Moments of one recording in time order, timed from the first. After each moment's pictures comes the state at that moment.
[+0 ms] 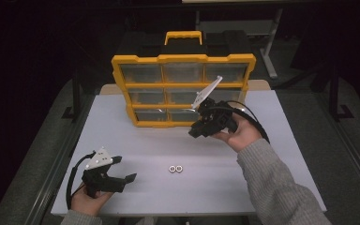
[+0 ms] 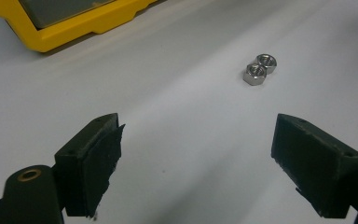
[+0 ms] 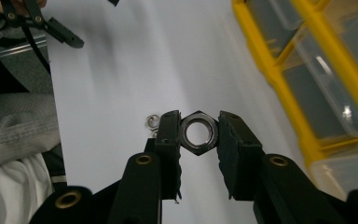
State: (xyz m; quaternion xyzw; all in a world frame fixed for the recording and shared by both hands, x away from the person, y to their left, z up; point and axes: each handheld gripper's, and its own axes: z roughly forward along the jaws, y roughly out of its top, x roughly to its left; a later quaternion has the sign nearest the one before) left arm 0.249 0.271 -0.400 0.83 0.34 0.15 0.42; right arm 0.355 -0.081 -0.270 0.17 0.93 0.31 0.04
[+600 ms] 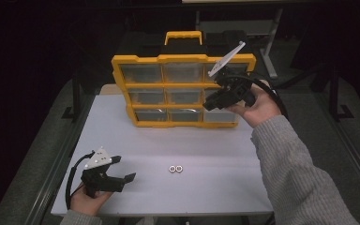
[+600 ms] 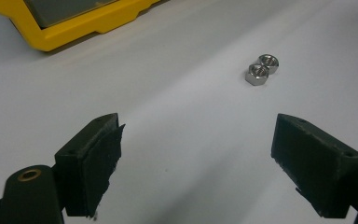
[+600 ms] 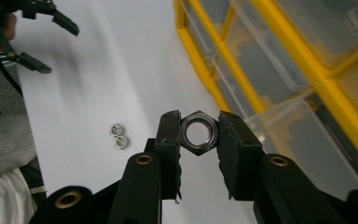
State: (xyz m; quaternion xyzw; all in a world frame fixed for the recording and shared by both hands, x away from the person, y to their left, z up) left arm 0.250 0.274 -0.400 0.83 0.34 0.15 0.41; right arm 0.380 -0.117 -0.210 0.22 0.92 0.32 0.08
